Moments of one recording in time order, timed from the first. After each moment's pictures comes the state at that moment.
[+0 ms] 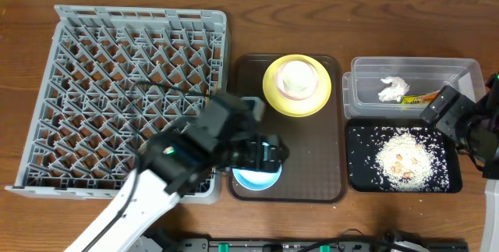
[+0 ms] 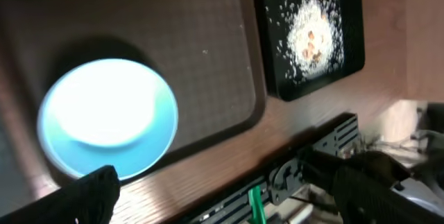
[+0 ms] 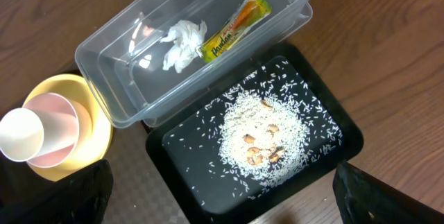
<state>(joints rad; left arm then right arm) -0.68 1.17 1.09 -0.89 0.37 -0.62 -0.25 1.12 1.38 -1.28 0.06 0.42</state>
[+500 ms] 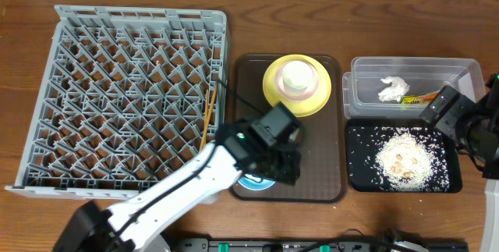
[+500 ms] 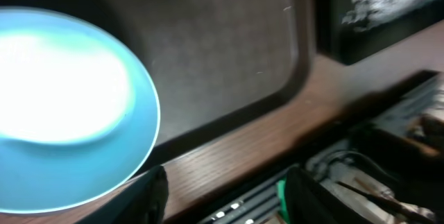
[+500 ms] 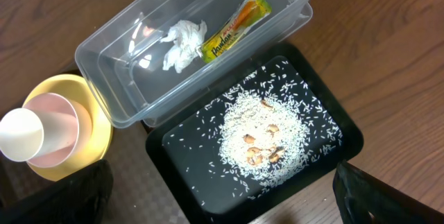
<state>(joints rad) -0.87 1.49 1.09 -0.84 0.32 -0.65 -0.25 1.12 1.38 -1.28 0.06 0.42</state>
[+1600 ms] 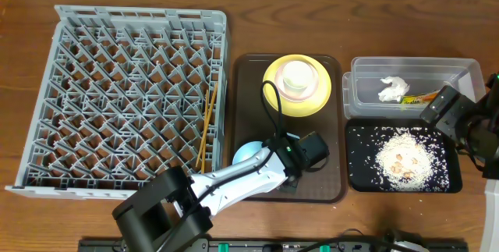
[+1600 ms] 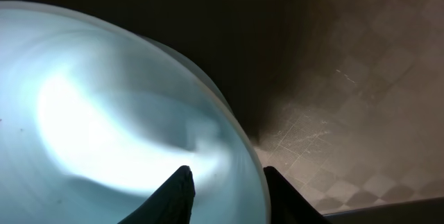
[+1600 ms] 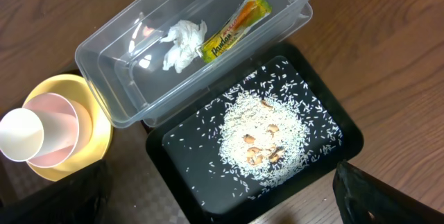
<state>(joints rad) -1.03 1.78 1.09 -0.83 -0.09 -0.71 -0.25 1.12 1.38 -1.28 0.06 0.42</state>
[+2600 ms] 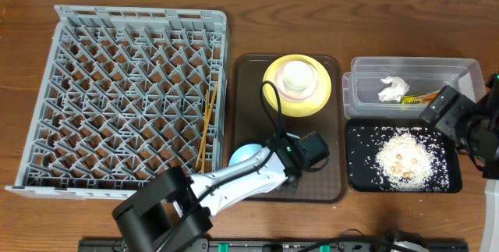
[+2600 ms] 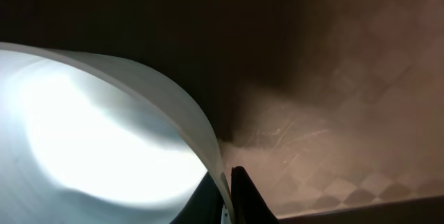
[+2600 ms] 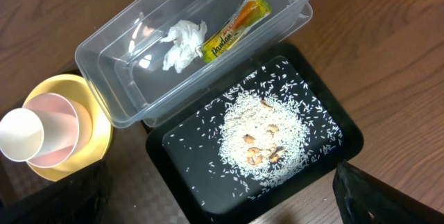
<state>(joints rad) -1.03 1.77 1.09 -0.84 -0.09 -0.72 -0.25 1.12 1.38 -1.28 0.06 0.42</state>
